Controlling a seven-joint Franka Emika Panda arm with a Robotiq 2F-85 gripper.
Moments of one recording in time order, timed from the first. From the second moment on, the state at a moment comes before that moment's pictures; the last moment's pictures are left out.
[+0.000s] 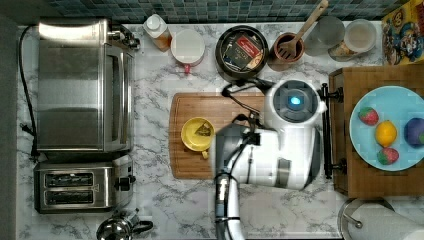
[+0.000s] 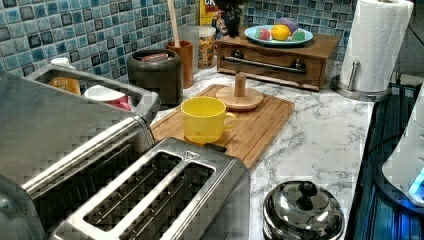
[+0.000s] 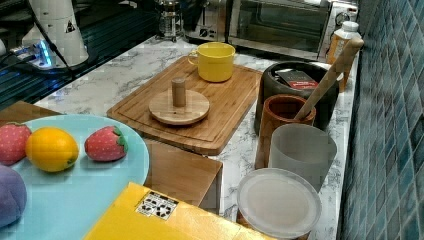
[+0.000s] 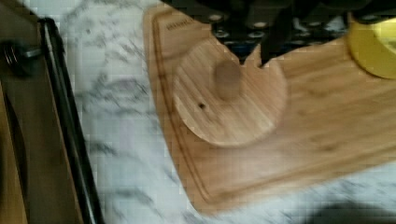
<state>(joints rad) -0.08 -0.01 -0.12 -2.11 -0.11 0.42 -0.61</state>
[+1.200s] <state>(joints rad) -0.15 0.00 -0.14 -2.26 0.02 0.67 -0.68</state>
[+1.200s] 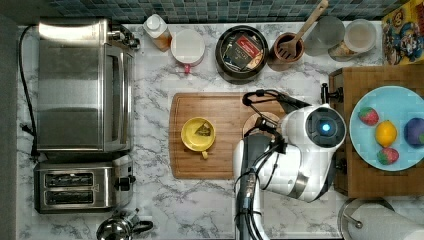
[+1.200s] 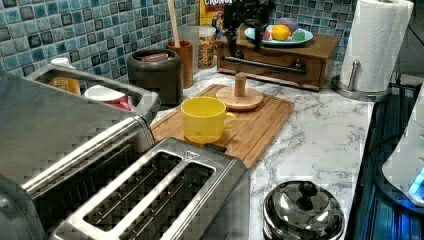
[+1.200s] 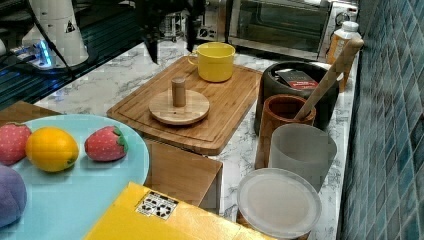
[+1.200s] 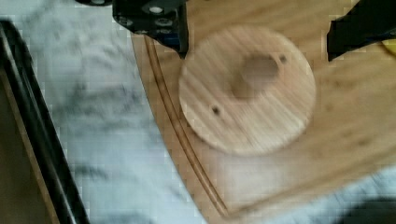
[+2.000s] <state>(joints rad) -0.13 0.08 -0.13 -2.27 0.02 0.78 -0.68</state>
